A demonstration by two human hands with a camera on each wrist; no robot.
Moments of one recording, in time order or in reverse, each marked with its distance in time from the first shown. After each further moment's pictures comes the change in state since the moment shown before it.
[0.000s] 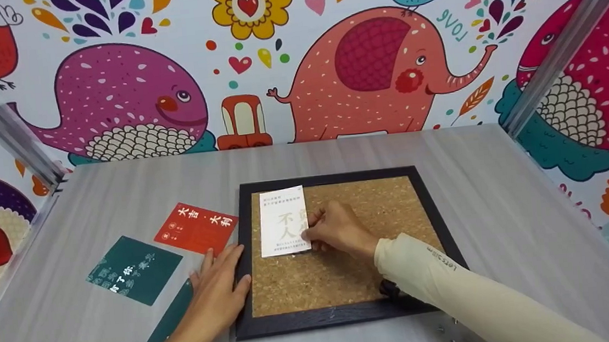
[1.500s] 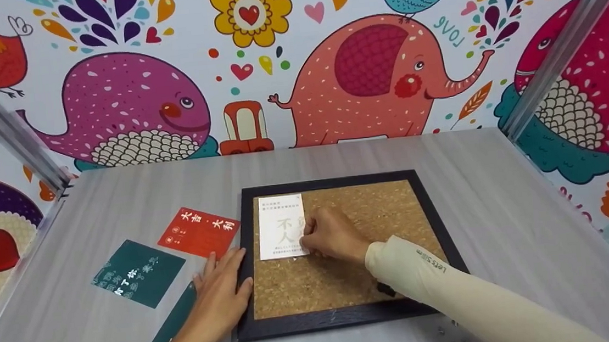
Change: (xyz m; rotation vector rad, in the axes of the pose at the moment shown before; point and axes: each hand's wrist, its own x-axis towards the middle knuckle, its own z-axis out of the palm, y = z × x) left_hand -0.002 0.003 0.000 -0.009 -0.022 -0.052; right_hand 0.005 0.002 0.005 -0.224 -0.059 -0.171
